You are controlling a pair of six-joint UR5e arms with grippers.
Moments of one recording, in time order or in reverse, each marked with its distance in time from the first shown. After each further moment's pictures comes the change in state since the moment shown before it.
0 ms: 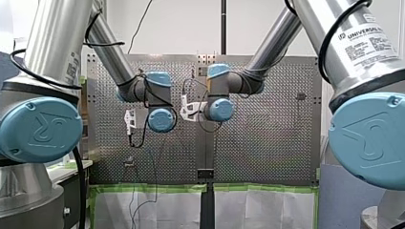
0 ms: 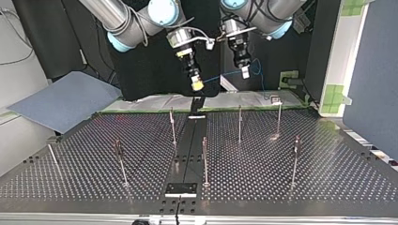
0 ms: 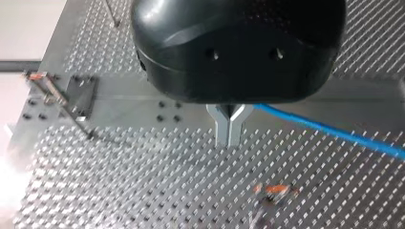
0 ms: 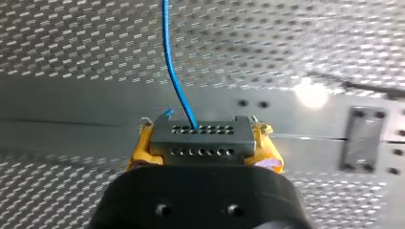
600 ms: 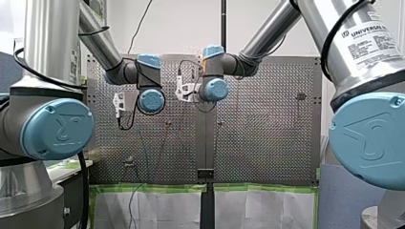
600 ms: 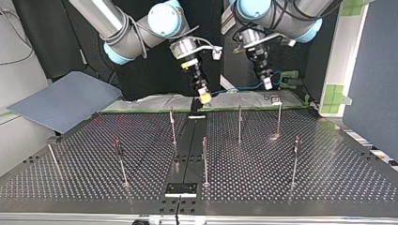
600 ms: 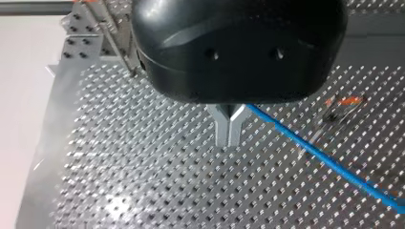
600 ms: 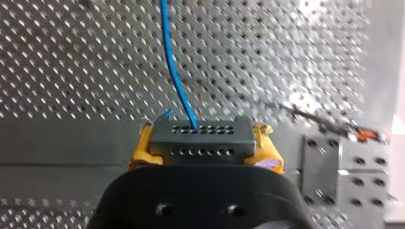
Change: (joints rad) left arm 0.165 0.169 0.029 -0.183 0.068 -0.010; right arm 0.008 -0.001 -0.171 0.163 -0.055 0.028
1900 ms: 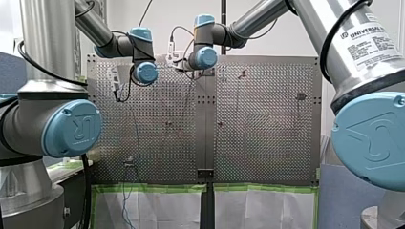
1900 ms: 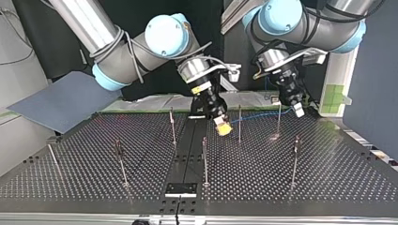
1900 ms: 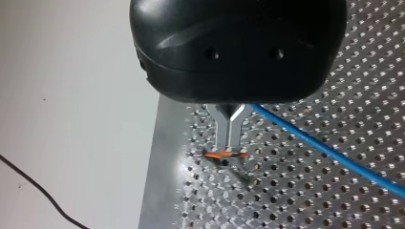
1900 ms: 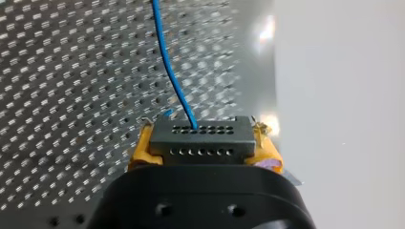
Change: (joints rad) left arm 0.140 0.116 0.189 -0.140 0.038 -0.043; right arm 0.017 0.024 -0.387 0.250 -0.073 0.075
